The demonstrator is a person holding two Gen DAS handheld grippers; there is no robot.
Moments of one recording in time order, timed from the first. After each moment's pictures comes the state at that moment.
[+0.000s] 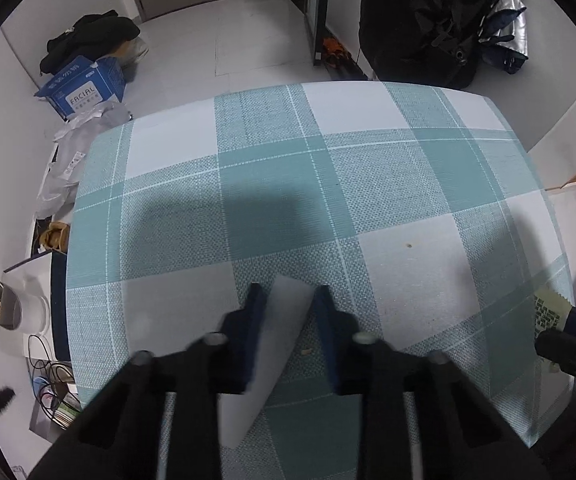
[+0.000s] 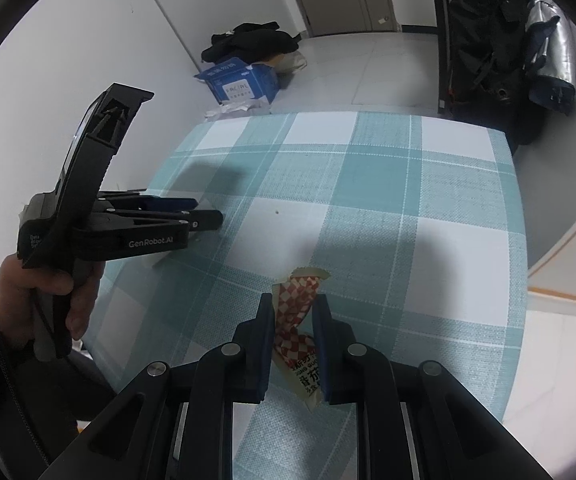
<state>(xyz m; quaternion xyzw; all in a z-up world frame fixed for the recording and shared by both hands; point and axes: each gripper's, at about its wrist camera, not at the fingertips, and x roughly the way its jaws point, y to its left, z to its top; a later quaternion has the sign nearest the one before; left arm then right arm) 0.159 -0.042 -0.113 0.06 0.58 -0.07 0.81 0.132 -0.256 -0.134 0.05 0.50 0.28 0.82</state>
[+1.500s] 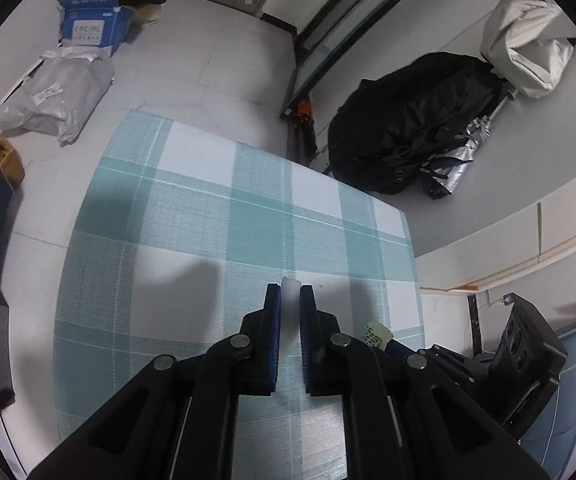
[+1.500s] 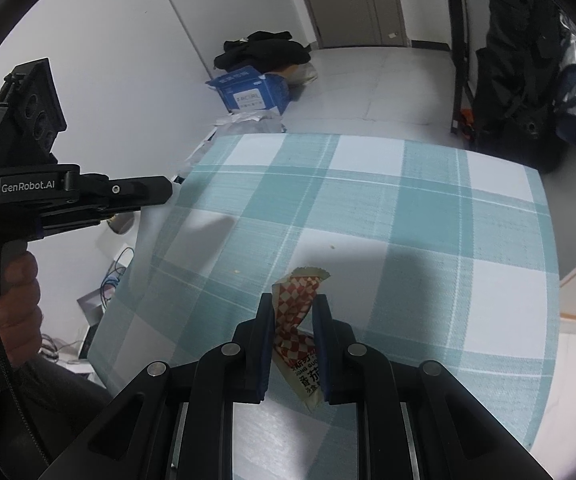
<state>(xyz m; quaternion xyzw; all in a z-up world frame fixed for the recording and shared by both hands) 0.142 0.026 -0.068 -0.23 0.52 -0.15 0.81 0.133 -0.204 -0.119 0.03 0.48 0.28 0.83</state>
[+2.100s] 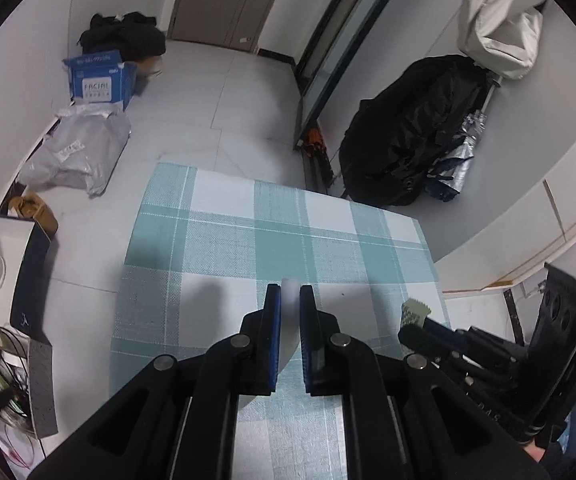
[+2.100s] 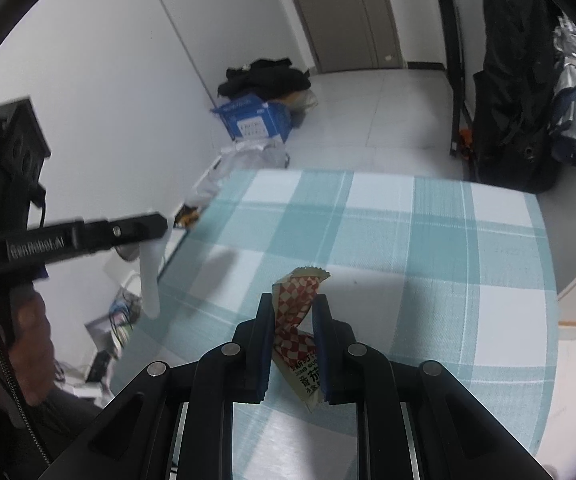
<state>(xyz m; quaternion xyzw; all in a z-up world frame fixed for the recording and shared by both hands) 0.110 0.030 -0.034 -0.15 0.47 -0.13 0.86 0.124 -0.197 -0.089 0.06 0.44 0.27 0.86</state>
